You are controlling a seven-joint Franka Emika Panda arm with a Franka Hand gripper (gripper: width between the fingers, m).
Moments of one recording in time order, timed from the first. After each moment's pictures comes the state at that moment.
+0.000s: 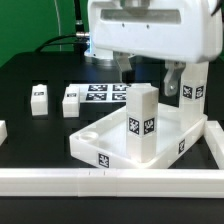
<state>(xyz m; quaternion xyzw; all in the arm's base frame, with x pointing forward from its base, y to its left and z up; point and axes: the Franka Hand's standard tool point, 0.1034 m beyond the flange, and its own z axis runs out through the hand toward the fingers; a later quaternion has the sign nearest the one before) 0.617 0.013 0.133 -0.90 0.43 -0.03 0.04</state>
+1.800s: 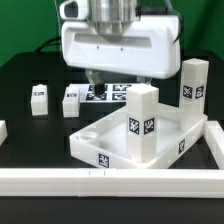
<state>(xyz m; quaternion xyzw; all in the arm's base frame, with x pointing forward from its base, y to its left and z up) 0.539 -0.023 0.067 -0.95 0.32 -0.04 0.01</state>
